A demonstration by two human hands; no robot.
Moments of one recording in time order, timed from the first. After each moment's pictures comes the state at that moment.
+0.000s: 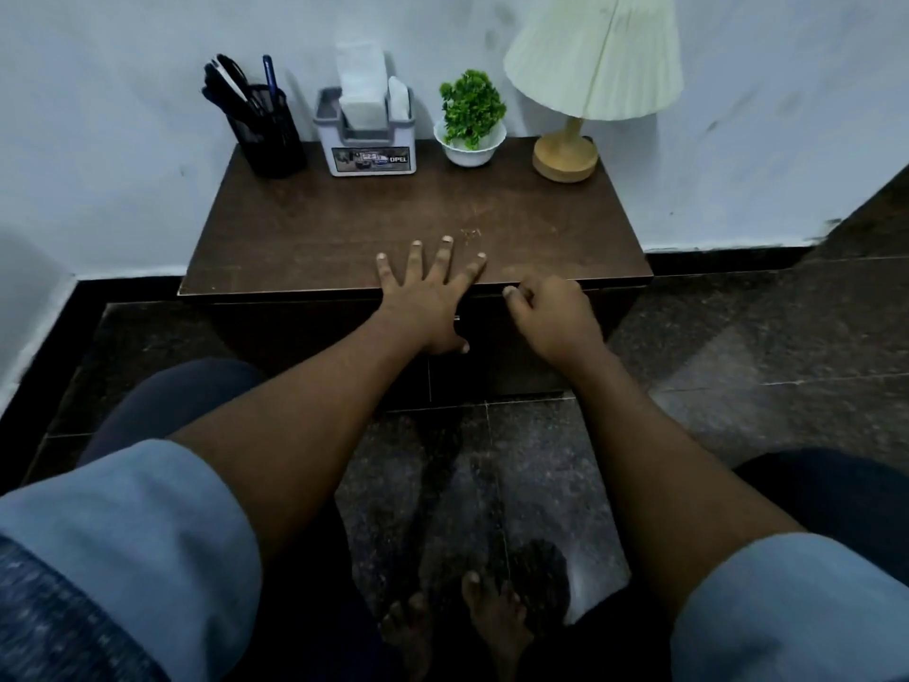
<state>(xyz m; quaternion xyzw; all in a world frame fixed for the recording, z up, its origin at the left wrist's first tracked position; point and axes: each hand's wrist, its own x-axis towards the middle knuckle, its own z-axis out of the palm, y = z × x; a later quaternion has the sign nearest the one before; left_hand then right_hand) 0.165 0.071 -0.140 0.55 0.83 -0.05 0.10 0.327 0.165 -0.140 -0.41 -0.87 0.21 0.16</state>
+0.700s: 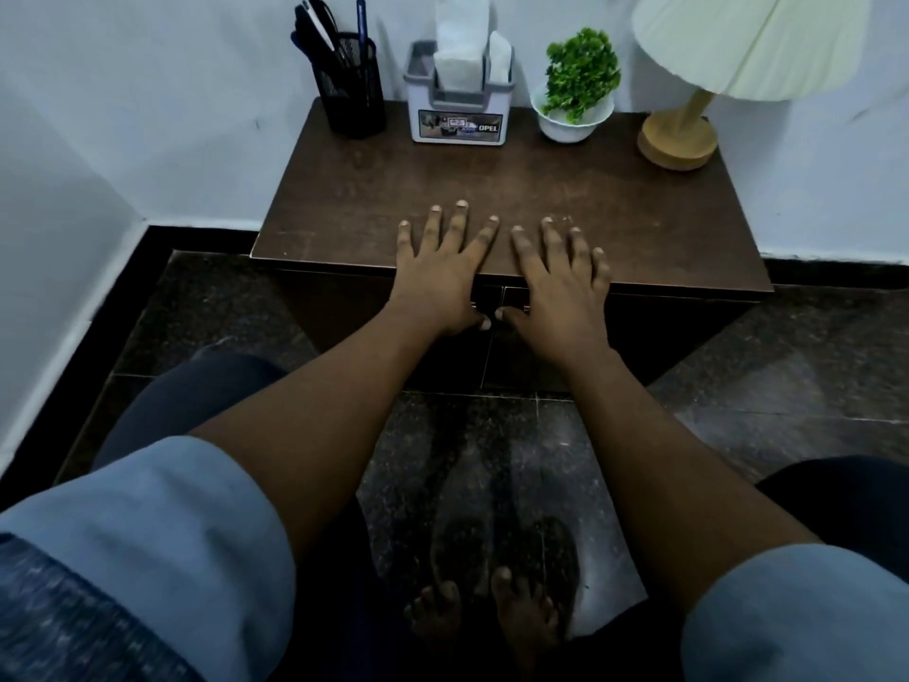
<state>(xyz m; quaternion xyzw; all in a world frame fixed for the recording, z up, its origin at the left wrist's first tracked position) 0.101 0.036 -0.161 0.50 0.86 0.02 0.02 0.248 0.132 -0.168 -0.33 -0.94 0.03 0.09</state>
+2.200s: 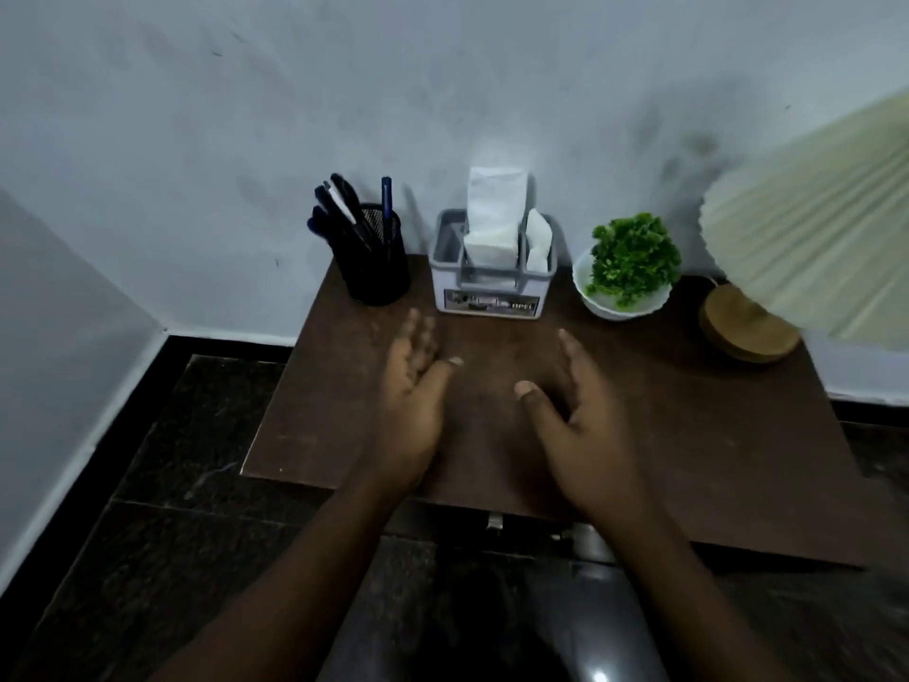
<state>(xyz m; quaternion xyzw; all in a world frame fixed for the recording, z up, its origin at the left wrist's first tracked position) 0.012 0.084 -0.145 0.13 0.63 0.73 0.24 0.149 0.192 -0.126 -0.30 -0.77 0.50 0.28</state>
